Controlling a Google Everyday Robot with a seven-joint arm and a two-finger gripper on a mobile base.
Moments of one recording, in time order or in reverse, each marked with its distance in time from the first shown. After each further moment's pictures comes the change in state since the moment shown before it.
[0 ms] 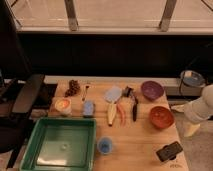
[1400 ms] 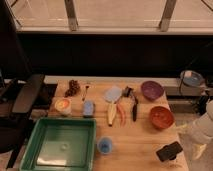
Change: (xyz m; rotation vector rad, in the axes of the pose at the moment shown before) arm -0.020 0.085 0.023 -0.178 -0.139 -0.175
